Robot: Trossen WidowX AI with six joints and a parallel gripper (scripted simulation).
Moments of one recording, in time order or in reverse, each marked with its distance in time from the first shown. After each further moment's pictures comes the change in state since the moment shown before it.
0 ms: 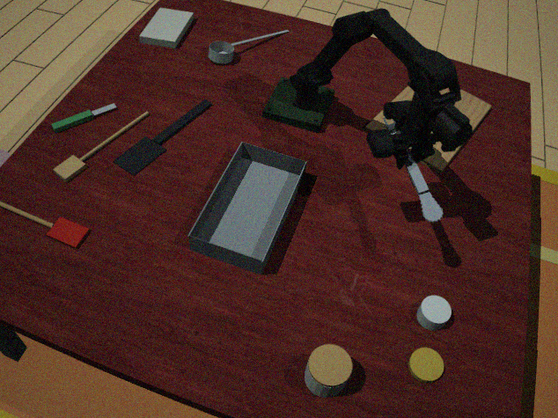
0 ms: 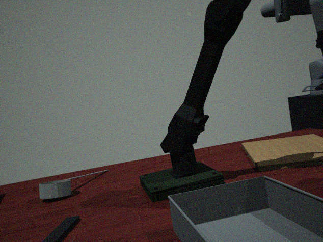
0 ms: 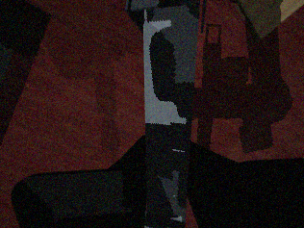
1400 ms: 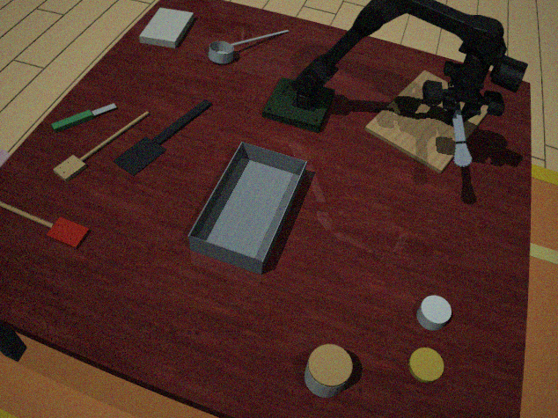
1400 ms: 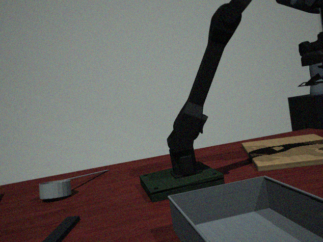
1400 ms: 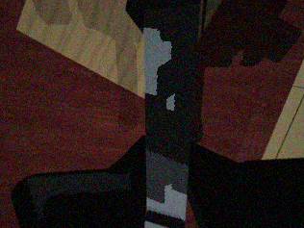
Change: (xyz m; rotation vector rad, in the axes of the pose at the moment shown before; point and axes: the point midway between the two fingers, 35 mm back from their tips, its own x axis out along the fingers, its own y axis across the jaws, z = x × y) arm -0.006 -0.171 0.115 0.337 -0.002 -0.013
